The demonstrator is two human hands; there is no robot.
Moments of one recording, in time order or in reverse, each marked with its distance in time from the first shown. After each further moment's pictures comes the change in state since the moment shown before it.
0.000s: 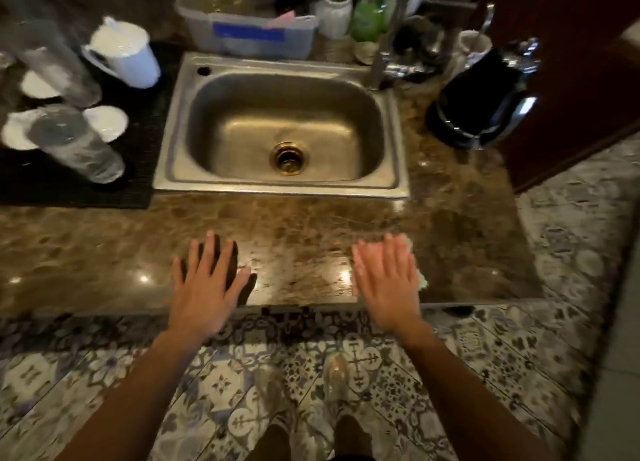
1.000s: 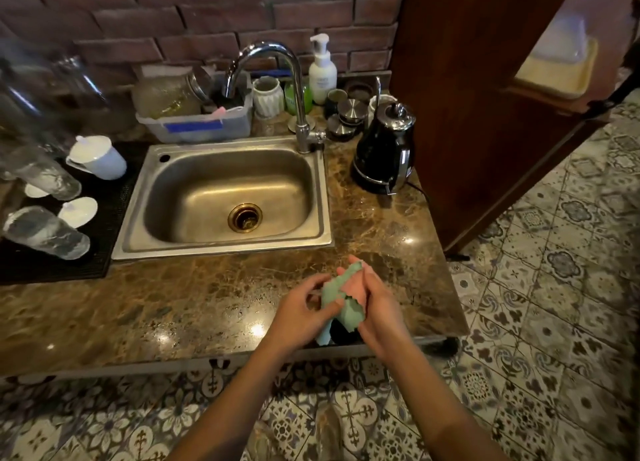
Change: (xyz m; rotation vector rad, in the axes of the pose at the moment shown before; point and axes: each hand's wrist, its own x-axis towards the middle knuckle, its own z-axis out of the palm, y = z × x) left_hand -0.009 0.304 -0.014 -0.926 -0.172 0.124; right_hand -0.012 0.096 -0.133 2.053 -0.166 0.337
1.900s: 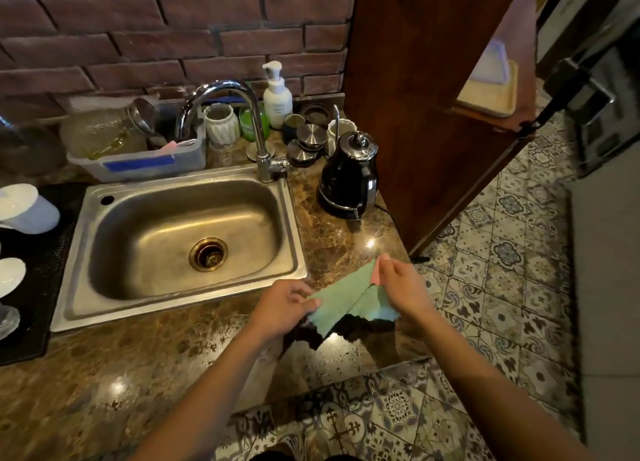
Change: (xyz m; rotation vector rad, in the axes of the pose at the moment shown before) left_hand 0.092 0.034 -0.034 0.157 -0.167 -0.044; right_hand 0.049 -0.095 -0.029 -1.104 0.440 -0.271
